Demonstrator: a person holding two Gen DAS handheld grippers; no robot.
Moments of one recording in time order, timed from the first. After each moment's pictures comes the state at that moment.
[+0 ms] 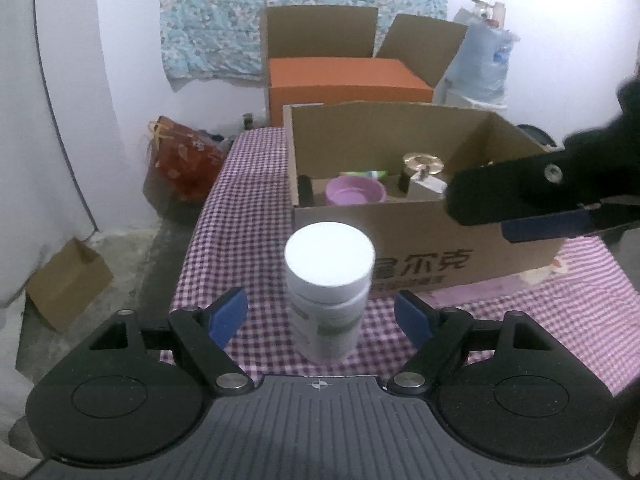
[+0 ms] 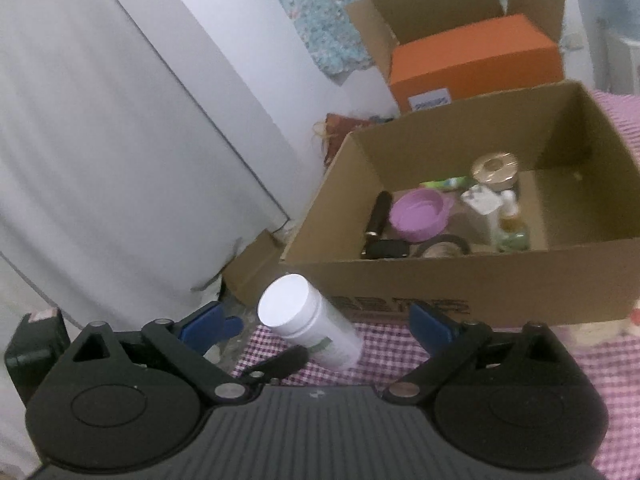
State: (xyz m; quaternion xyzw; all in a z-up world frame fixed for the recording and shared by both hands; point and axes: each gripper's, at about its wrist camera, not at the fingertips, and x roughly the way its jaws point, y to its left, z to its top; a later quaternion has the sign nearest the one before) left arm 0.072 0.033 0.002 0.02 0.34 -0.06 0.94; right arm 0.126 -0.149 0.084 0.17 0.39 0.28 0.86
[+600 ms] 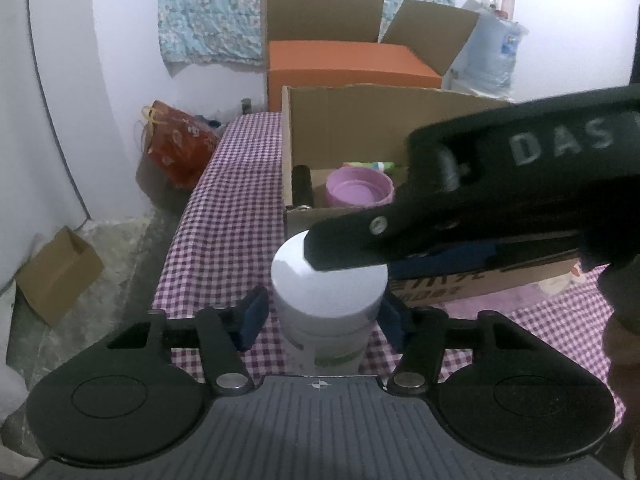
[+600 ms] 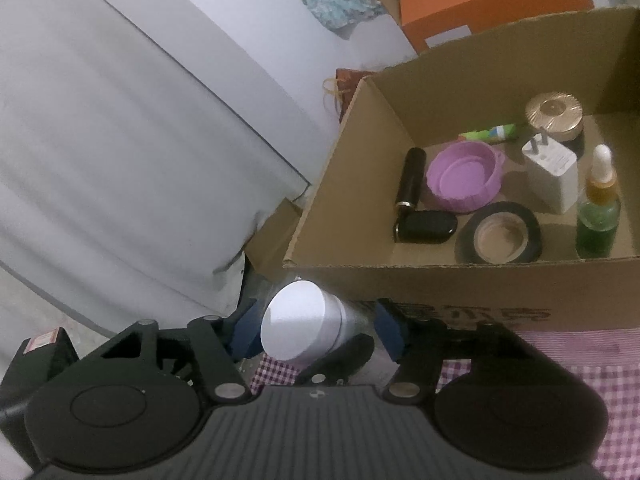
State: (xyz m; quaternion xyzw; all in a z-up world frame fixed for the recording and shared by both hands) left arm 0.095 0.027 -0.009 0.01 0.36 -0.07 0.93; right arm 0.180 -0.109 0.044 0.21 0.45 0.31 0.81
